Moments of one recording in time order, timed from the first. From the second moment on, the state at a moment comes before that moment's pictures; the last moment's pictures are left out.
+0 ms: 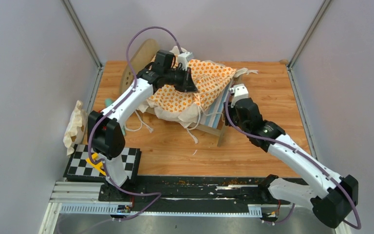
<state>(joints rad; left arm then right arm) -0.47 1.82 1.70 -0.50 0.61 -0.20 0.65 1.09 0.92 -0.38 0.30 0.17</state>
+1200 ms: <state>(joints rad) -0.57 1.82 1.70 -0.54 0.48 -0.15 0.65 0.65 0.62 -0.28 0.30 0.27</state>
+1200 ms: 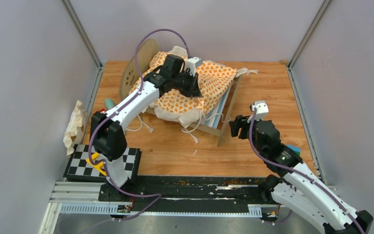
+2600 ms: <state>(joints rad) -0.57 1.82 1.65 -0.48 0.46 -0.14 0.65 0.69 0.60 -0.23 0.32 0.27</state>
